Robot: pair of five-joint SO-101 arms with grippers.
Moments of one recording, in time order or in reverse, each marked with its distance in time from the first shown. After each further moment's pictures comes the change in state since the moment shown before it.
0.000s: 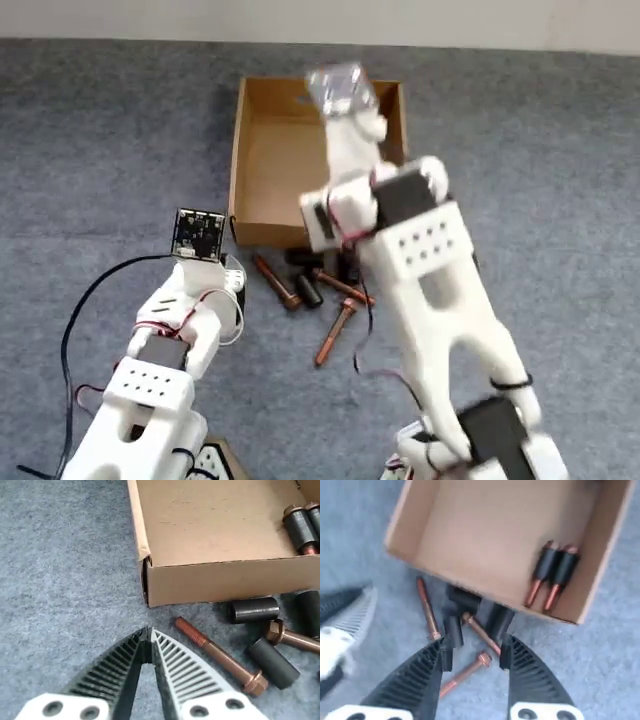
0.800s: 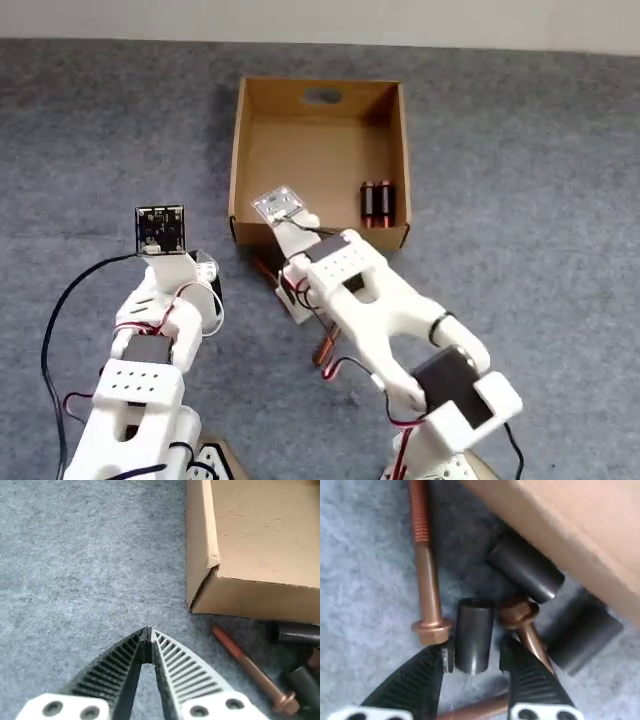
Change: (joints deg) left arm -8.4 0.0 0.0 0.0 3.6; right arm -6.7 21.5 23.1 -29.2 5.6
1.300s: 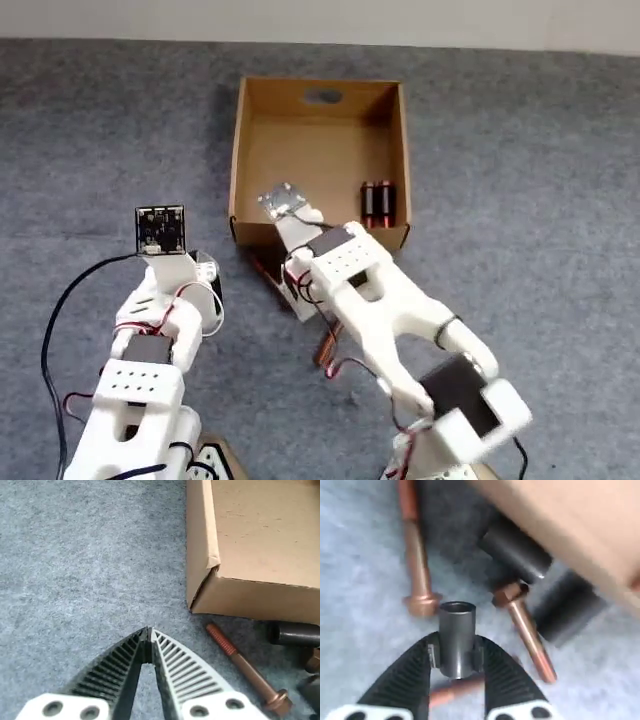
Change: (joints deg) left arm 0.0 0.0 0.0 0.0 0.0; right arm 0.4 -8.2 -1.1 9.8 0.0
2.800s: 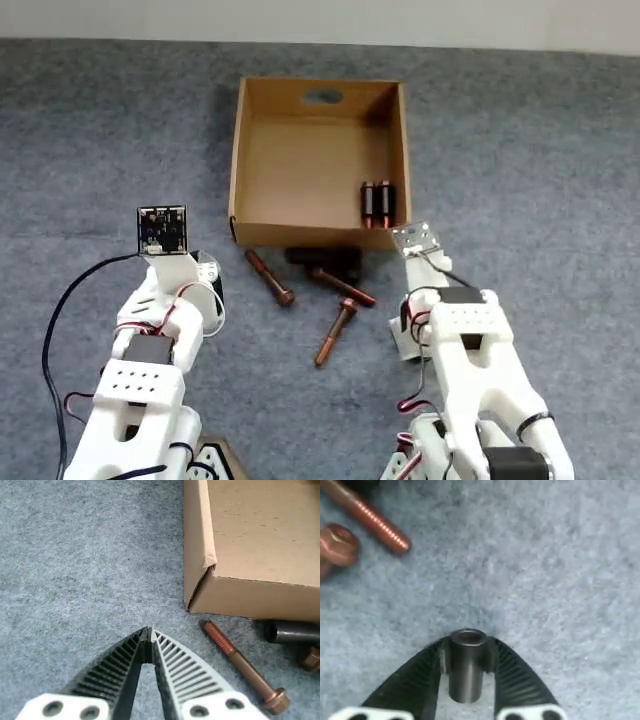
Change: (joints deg) left arm 0.5 0.0 0.0 0.0 0.0; right arm 30.8 -22.3 36.0 -9.1 13.8
